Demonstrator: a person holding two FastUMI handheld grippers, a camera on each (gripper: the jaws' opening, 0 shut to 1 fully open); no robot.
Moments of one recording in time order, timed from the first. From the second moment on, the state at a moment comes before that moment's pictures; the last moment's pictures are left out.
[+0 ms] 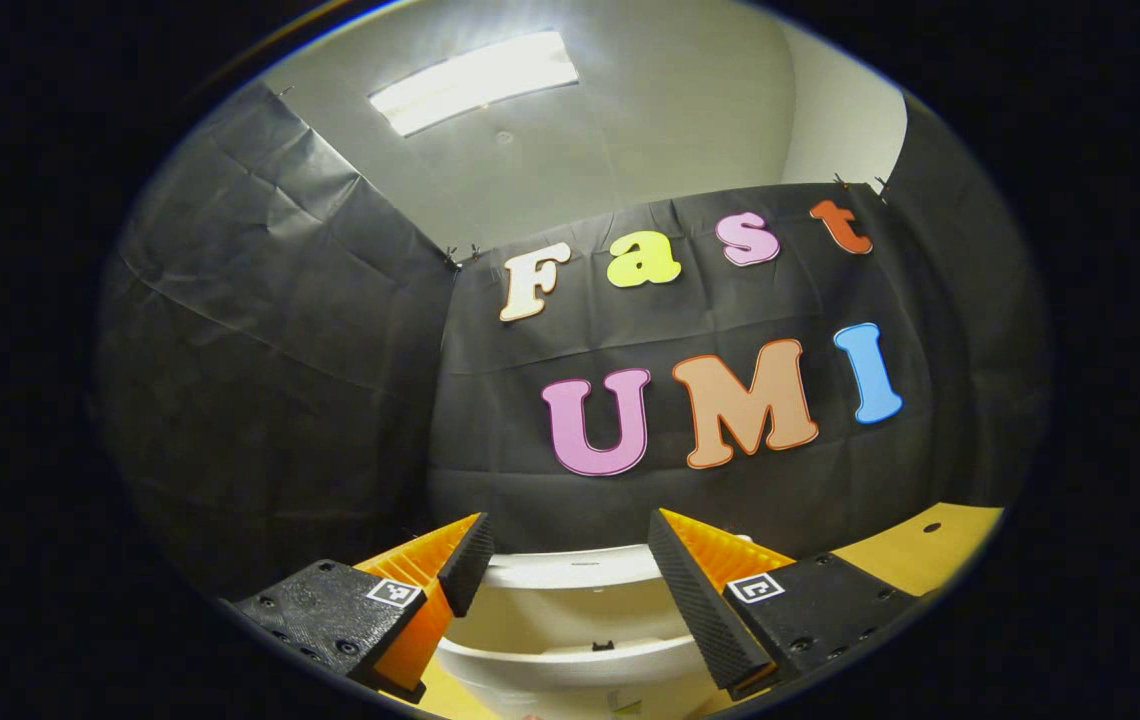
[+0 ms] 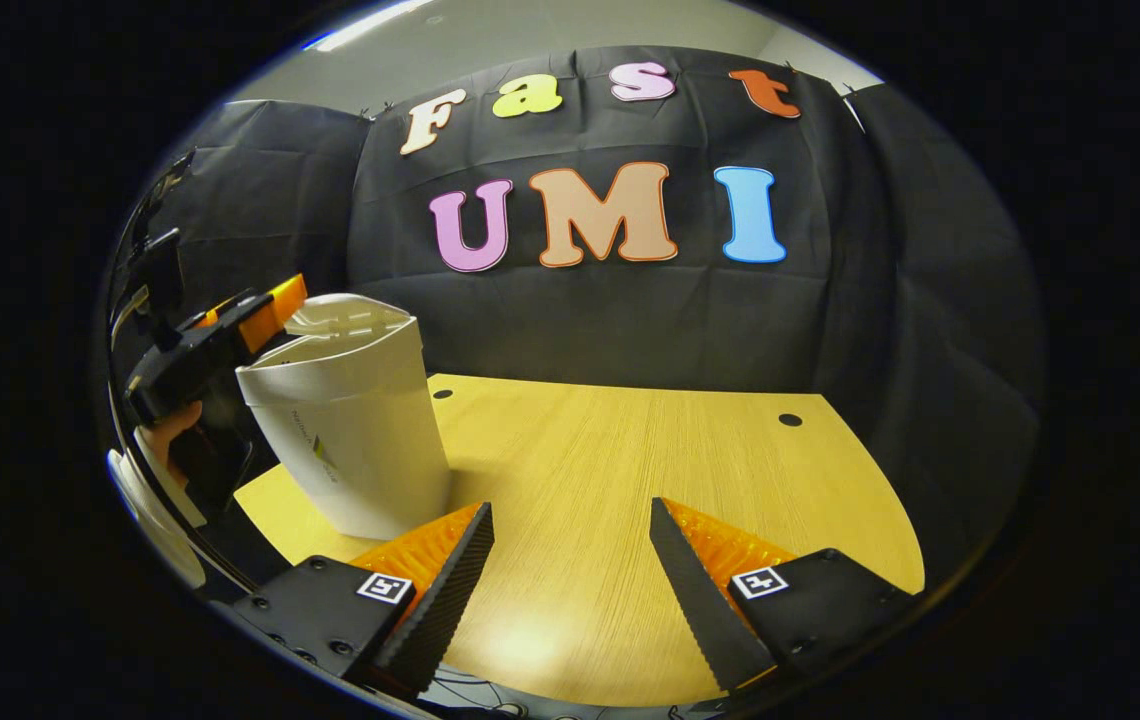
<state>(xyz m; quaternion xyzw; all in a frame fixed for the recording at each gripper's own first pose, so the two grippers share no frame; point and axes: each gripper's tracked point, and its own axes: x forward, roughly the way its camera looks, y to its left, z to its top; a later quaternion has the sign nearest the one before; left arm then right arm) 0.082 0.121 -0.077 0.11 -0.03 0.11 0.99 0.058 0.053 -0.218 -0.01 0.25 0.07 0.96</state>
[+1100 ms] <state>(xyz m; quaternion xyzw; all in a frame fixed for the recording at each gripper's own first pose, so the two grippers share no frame) 0.067 0.111 -0.115 0.10 -0.06 0.10 0.99 0.049 0.048 -0.229 0.00 0.27 0.05 0.96</state>
